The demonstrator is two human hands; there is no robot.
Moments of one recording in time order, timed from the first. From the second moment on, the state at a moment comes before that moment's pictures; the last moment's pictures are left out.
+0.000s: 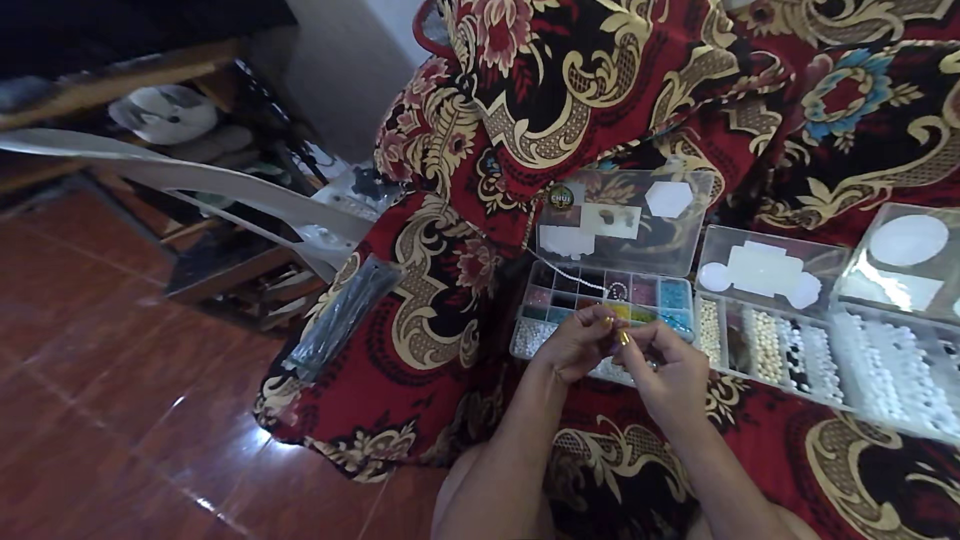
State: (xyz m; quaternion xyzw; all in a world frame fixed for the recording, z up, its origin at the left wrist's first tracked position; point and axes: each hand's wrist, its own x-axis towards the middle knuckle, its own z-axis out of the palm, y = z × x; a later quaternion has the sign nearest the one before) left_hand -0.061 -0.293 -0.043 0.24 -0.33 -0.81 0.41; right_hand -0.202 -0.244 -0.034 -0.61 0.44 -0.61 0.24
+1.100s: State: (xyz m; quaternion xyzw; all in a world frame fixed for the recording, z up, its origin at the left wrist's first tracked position) left_hand -0.058 -0.297 -0.036 0.27 -0.39 -0.79 0.40; right_hand -0.203 -0.243 -0.030 -0.61 0.46 -0.60 0.25
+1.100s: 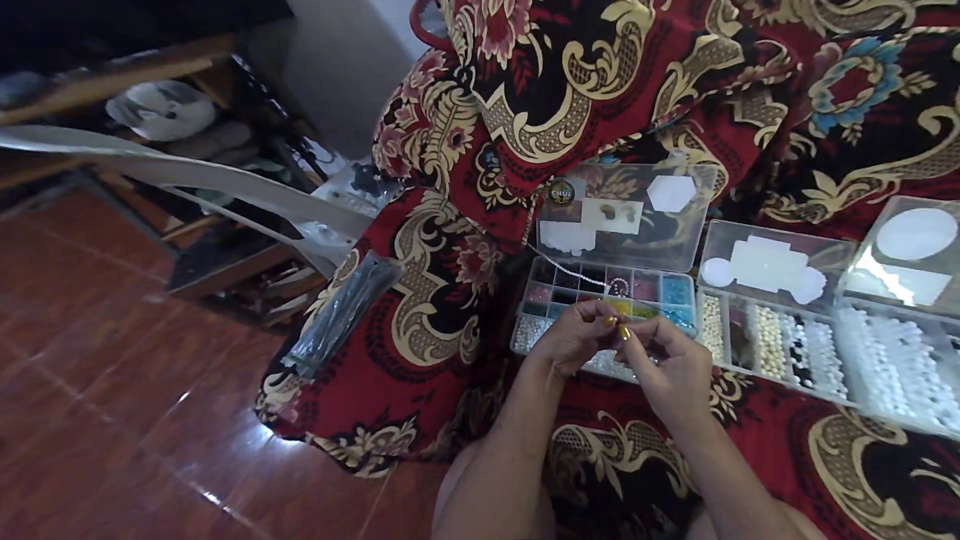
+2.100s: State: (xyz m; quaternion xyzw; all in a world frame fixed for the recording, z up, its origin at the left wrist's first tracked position) left_hand -0.047 -0.303 -0.026 0.33 -0.48 -0.70 0.41; right_hand -0.207 -0.241 -0.015 -0.55 0.49 -0.55 0.39
